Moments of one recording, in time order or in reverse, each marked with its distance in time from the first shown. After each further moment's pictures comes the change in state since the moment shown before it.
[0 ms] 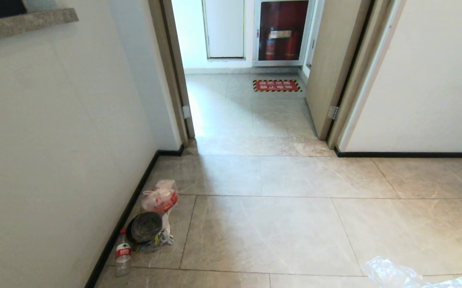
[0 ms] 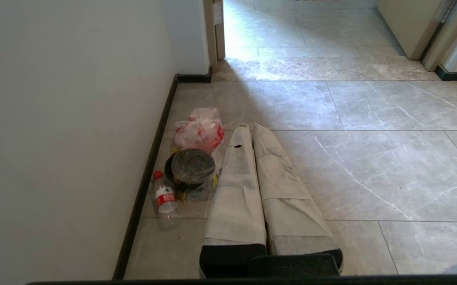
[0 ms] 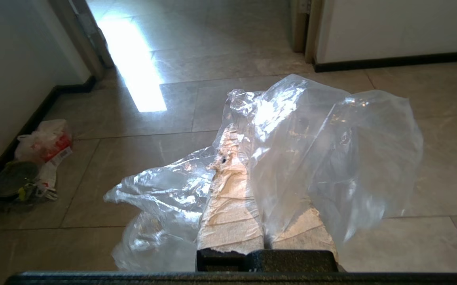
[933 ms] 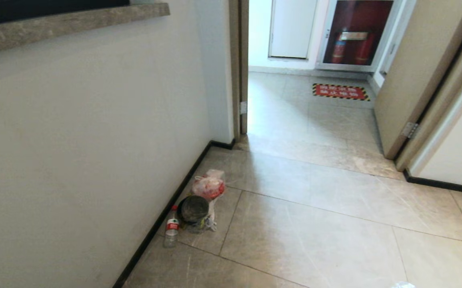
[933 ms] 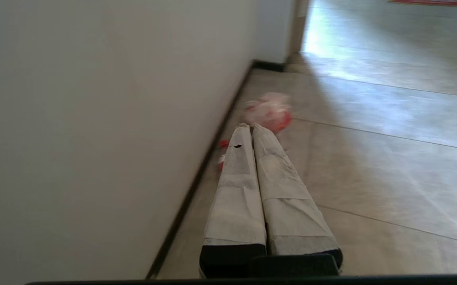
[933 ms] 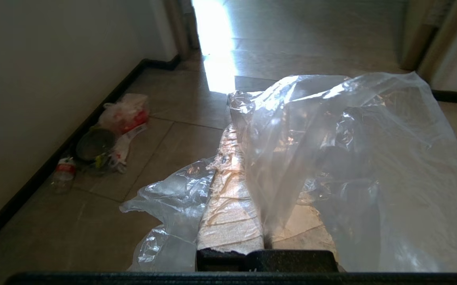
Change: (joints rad) left arm 0.000 0.000 0.000 0.001 0.001 0.000; right arm -0.001 0.000 0.000 0.000 0.001 -0.001
